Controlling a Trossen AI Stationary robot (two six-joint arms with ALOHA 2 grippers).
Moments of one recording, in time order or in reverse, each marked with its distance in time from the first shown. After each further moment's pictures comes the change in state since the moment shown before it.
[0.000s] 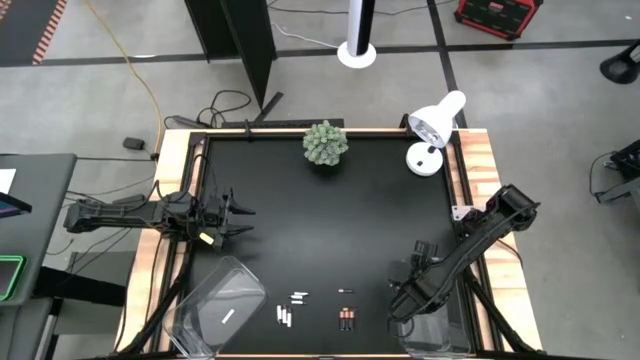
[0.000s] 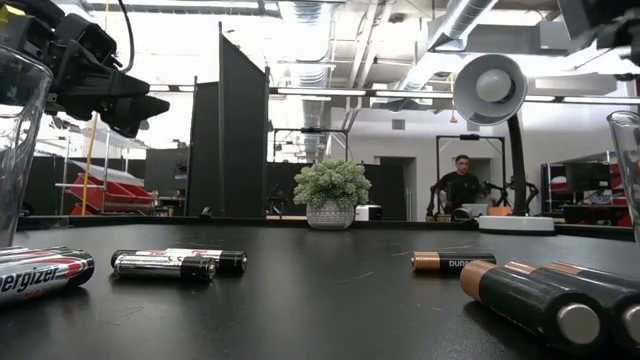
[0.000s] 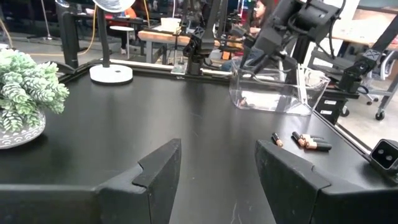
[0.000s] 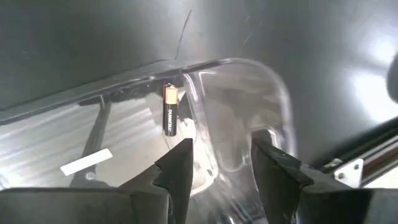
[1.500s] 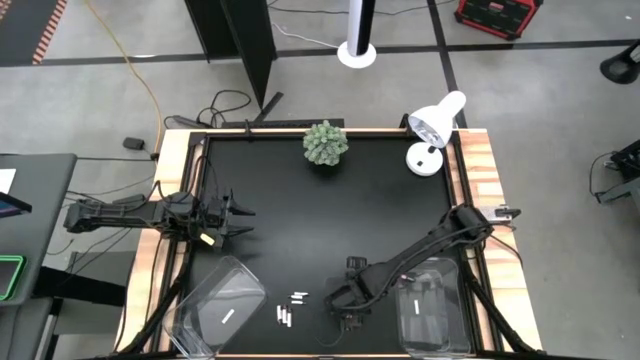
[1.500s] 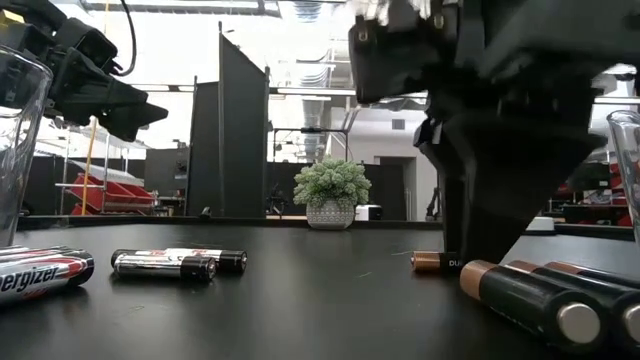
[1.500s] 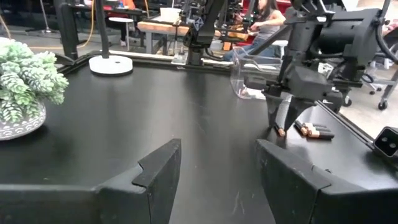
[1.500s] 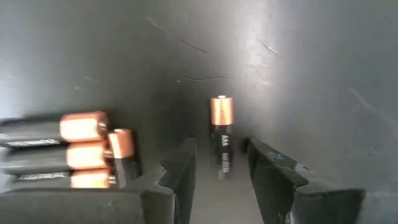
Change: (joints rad) left arm 0.000 0.000 0.000 -0.042 0.000 0.016; right arm -0.217 0.369 0.203 0.624 -0.043 -0.433
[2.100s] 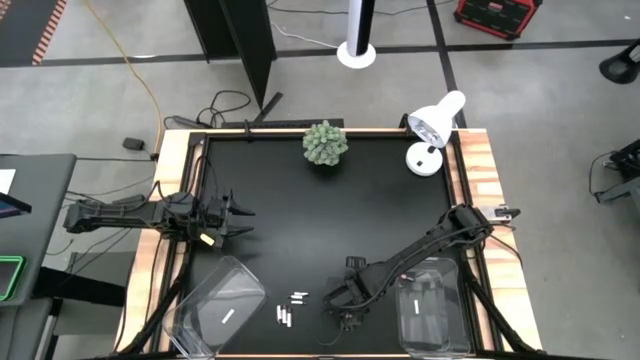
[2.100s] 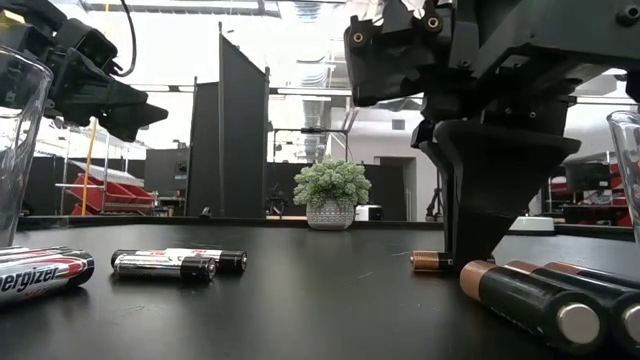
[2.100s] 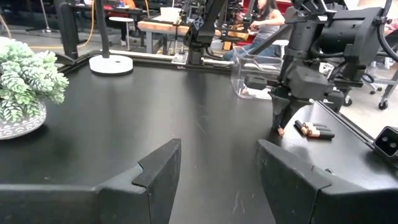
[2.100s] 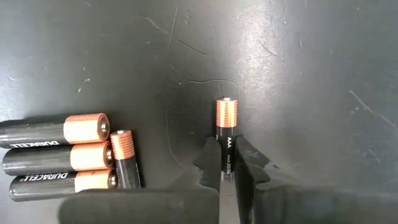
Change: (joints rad) left arm 0.000 0.000 0.000 0.000 0.000 0.000; right arm -0.010 0.036 0.002 0.004 -0.009 -0.011
